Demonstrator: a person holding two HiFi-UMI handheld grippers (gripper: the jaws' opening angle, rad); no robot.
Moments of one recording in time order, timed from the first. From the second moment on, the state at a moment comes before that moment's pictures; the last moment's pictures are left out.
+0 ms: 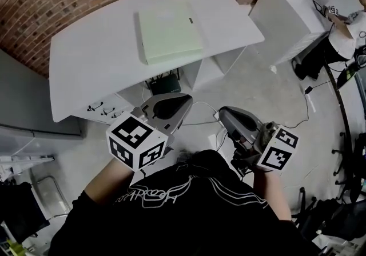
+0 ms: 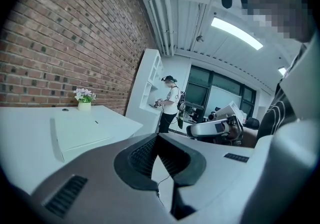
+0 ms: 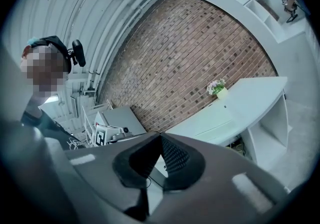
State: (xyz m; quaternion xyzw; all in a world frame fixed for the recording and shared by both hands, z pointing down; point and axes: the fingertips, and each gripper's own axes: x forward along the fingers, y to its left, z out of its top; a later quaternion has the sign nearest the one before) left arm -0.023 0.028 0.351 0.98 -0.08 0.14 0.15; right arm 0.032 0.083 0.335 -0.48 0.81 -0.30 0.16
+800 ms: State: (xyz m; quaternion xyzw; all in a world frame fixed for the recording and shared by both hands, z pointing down) left arm 0.006 -0.059 0.373 0.96 -0.14 0.19 0.12; right arm 0.058 -0.005 0.355 -0.46 0.82 -0.32 0.14
